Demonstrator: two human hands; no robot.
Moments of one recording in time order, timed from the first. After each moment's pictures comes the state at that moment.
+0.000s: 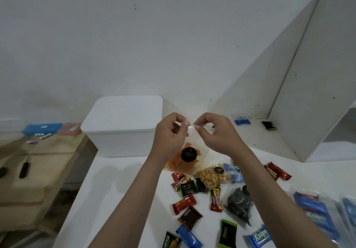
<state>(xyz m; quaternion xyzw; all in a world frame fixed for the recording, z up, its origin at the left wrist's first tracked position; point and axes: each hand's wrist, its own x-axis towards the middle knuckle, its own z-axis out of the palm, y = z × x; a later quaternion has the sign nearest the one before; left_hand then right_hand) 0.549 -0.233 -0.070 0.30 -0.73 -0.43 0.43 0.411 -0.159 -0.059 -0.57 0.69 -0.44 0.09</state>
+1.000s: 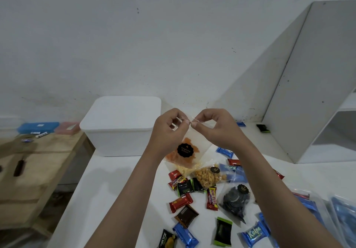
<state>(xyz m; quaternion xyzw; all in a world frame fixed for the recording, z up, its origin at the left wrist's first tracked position) 0.562 -0.225 -0.054 0.24 -0.76 -0.43 0.43 0.421 -0.143 -0.033 -0.59 0.66 -0.45 0.13</state>
